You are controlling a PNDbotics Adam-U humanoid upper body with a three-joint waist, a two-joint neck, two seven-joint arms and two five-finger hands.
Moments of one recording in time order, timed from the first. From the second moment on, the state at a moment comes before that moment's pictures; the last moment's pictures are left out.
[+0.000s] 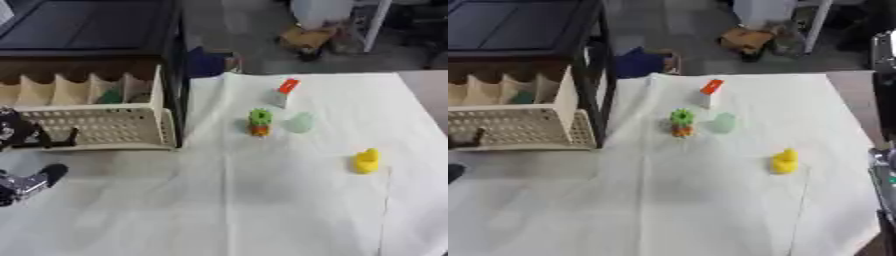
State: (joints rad) left arm -0.55 1.00 -0.27 -1.95 -0.71 0.01 -0.47; right arm -0.40 -0.44 -0.21 -1.98 0.21 0.02 -0.23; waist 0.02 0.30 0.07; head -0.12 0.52
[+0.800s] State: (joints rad) left arm -0.52 1.02 -0.25 -1.98 -0.72 0.02 -0.46; right arm -0.41 -0.44 -0.21 -1.98 0.21 0.02 -0.23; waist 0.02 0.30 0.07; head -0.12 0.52
